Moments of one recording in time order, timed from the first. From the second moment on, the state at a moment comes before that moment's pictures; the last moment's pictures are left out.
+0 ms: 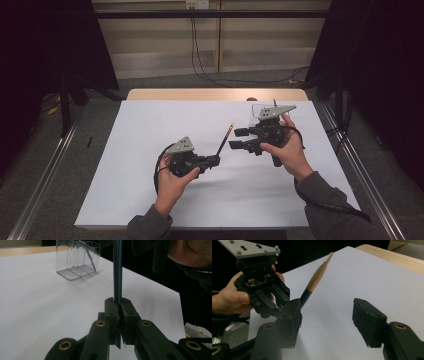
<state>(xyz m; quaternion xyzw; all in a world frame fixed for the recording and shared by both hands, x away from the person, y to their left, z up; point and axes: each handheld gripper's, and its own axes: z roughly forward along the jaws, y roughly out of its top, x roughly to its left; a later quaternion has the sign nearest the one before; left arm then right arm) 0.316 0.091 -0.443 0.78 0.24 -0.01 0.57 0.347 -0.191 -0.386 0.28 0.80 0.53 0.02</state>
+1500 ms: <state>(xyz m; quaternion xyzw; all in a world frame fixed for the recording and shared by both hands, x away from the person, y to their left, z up) 0.317 0.063 -0.446 0.79 0.25 -0.04 0.56 0.345 -0.174 -0.376 0.29 0.77 0.57 -0.04</state>
